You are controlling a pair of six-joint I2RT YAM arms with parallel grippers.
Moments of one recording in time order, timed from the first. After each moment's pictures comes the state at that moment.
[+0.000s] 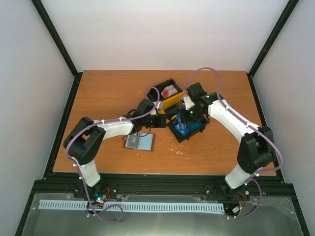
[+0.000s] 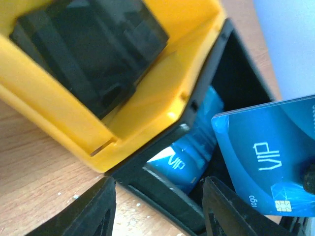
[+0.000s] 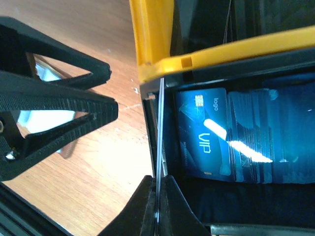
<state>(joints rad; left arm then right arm) -0.66 1.79 0.99 0.11 0.38 -0.64 0.45 1.65 1.32 -0.92 -0.27 0.16</state>
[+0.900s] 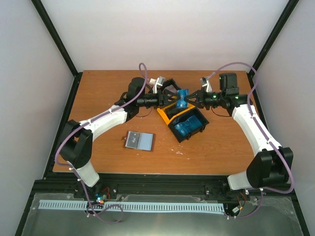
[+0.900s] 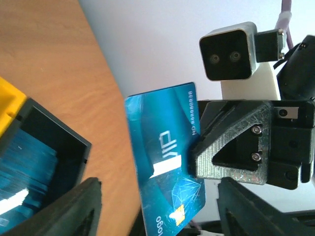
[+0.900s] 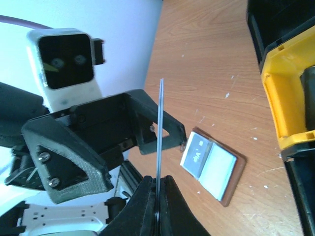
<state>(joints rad) -0.58 1.68 1.22 0.20 0.75 -0.91 0.18 1.41 1.26 -0.57 -0.91 0.58</state>
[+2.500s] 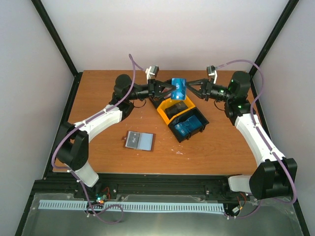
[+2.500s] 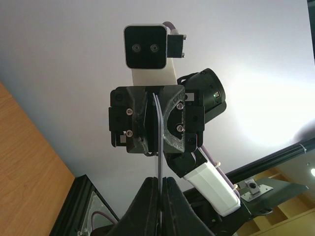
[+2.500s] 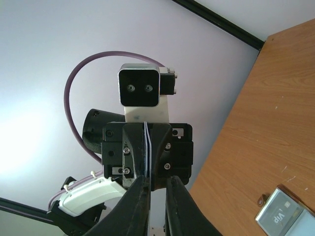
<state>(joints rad) -0.52 1.64 1.21 0.72 1.00 -1.37 0.15 1.30 1.11 0.15 -1.10 1.07</state>
